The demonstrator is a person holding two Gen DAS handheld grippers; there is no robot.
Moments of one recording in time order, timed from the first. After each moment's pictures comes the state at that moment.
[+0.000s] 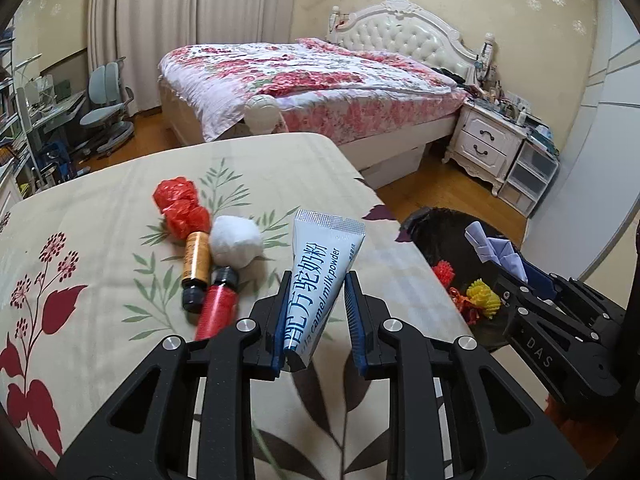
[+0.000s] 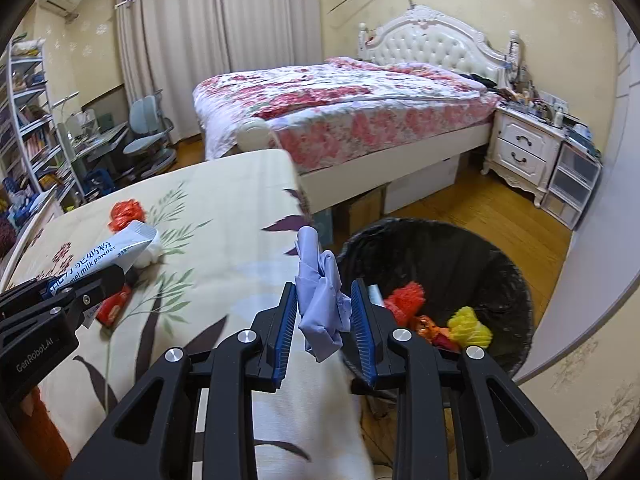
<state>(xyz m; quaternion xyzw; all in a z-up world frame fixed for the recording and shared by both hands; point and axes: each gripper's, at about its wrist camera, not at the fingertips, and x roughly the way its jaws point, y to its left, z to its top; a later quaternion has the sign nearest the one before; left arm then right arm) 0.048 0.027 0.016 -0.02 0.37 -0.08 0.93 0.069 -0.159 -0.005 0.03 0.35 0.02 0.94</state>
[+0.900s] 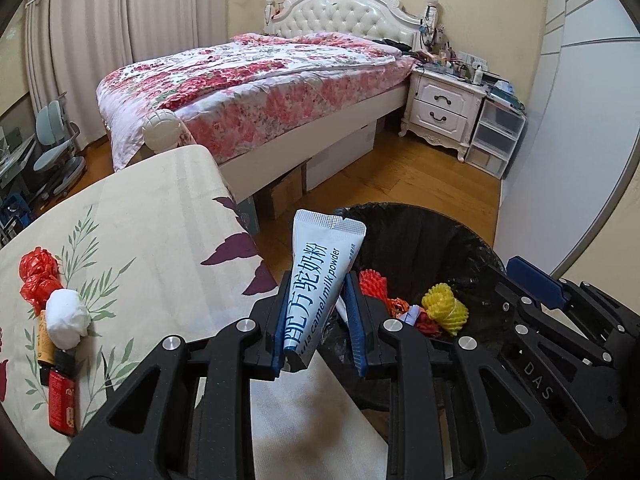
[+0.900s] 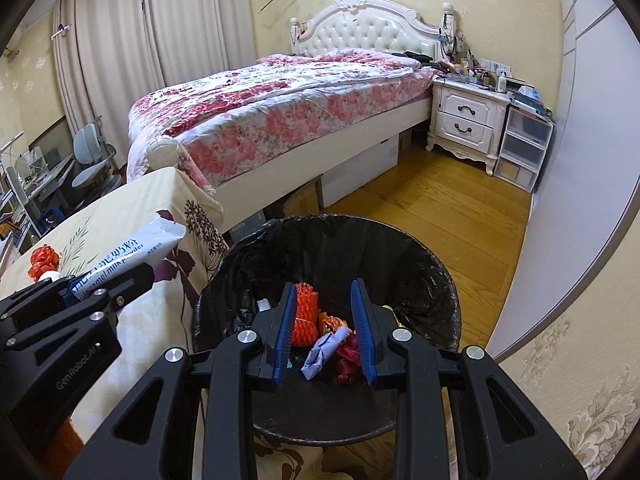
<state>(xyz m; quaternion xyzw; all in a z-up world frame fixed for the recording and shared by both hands) 0.114 -0.110 -0.018 0.05 0.38 -0.15 0.91 0.100 -0.254 -0.034 0.07 0.36 -0.07 0.93</state>
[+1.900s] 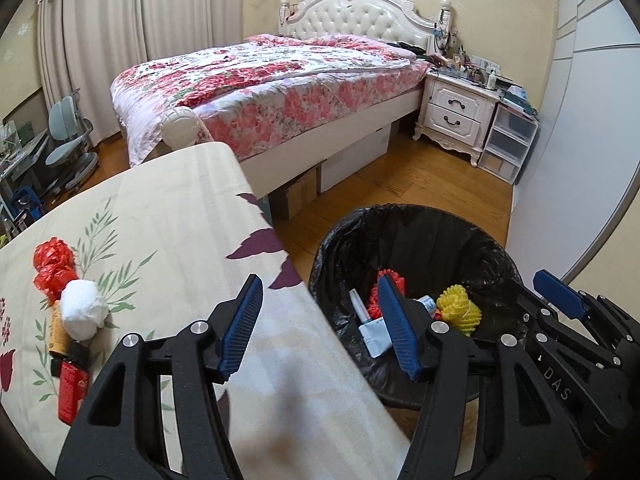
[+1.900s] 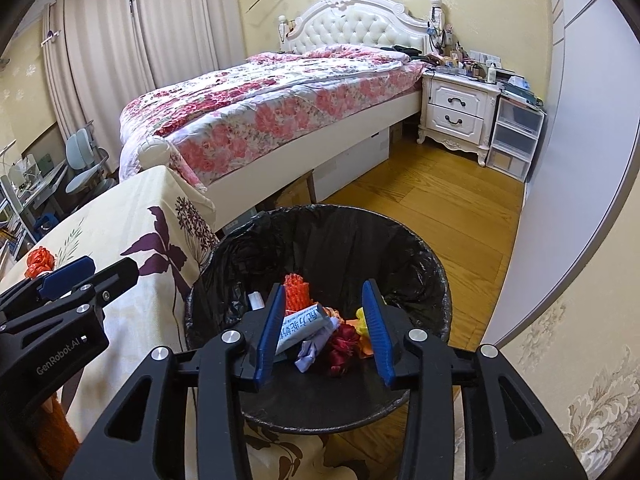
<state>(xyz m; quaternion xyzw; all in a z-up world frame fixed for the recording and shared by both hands) 0.109 -0.091 -0.013 0.04 0.37 -0.12 0.92 0.089 -0.255 -0.036 0.08 0.36 -0.08 0.92</state>
